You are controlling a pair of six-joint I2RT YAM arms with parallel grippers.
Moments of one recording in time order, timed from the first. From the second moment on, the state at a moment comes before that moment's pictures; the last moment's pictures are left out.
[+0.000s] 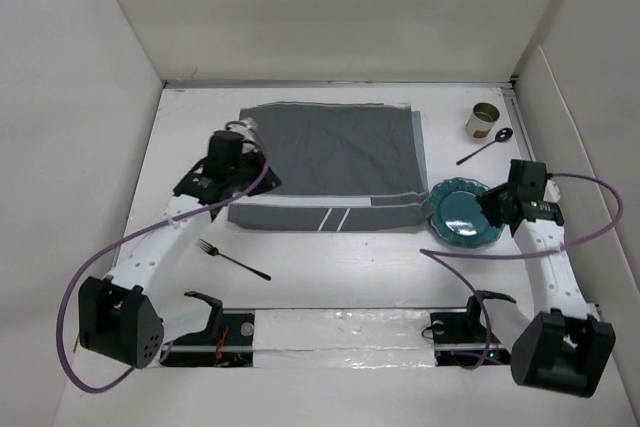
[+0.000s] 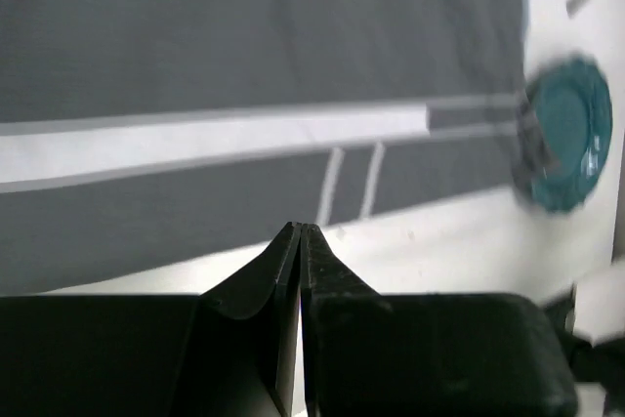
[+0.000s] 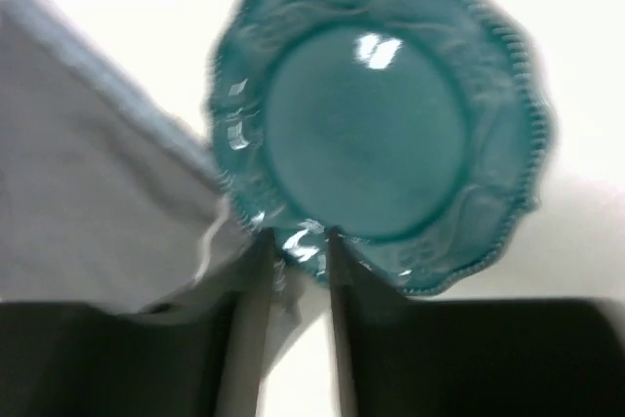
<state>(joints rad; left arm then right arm) -0.30 1.16 0.92 -0.46 0.20 -0.56 -0.19 0.97 0.74 -0.63 0.12 0.96</state>
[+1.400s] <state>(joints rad) -0.83 1.43 1.05 -0.33 0.14 -0.56 -0.59 1.39 0.70 -0.52 -0.15 0.79</state>
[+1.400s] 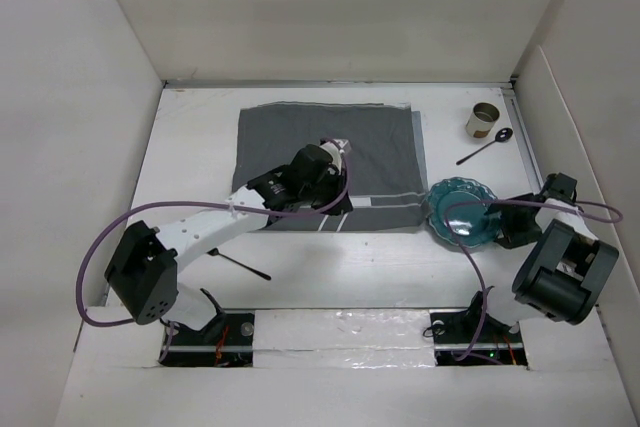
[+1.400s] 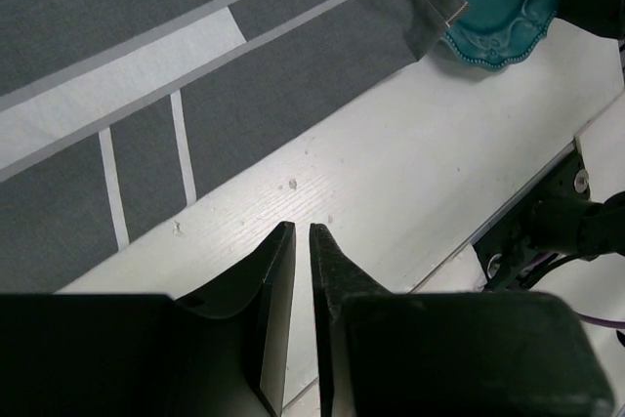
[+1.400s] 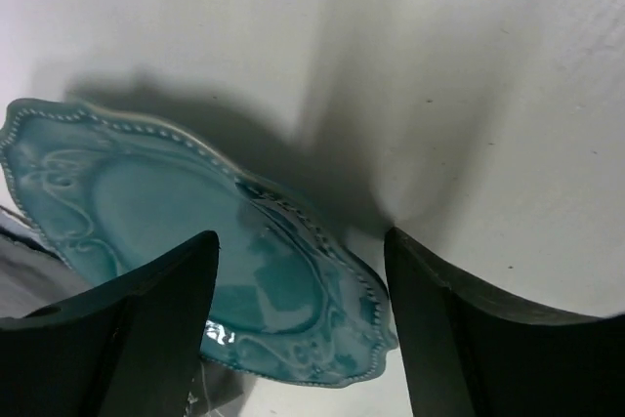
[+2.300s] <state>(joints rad) -0.77 1.46 1.29 -0.46 -0.05 -0.53 -0.50 1.16 0.97 -0.69 -0.23 0.79</state>
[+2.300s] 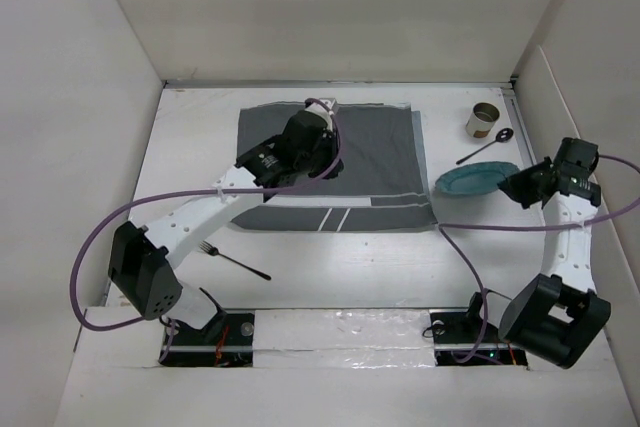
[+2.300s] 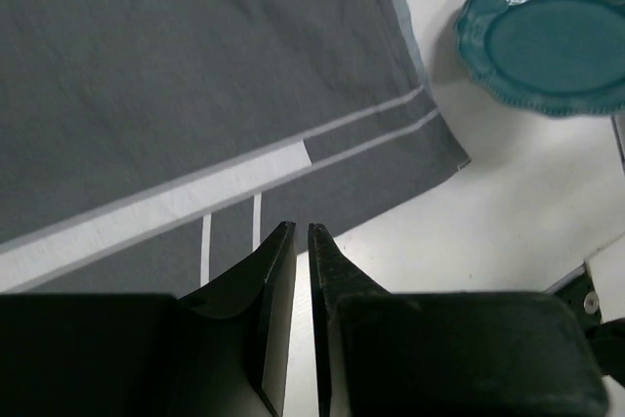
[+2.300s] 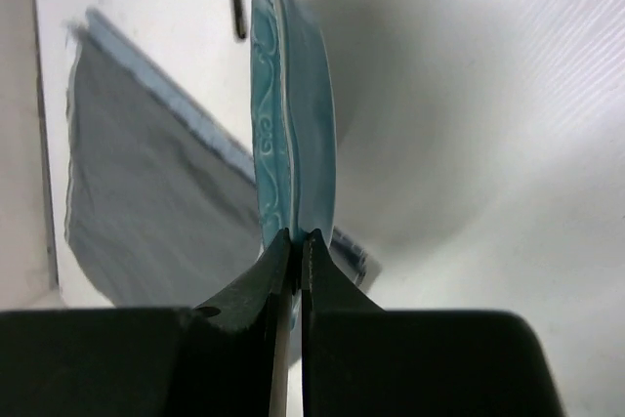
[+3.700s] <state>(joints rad) -0.47 1.18 1.24 -0.62 -0.12 -0.50 0.38 1.87 1.23 0.07 -0.41 1.12</state>
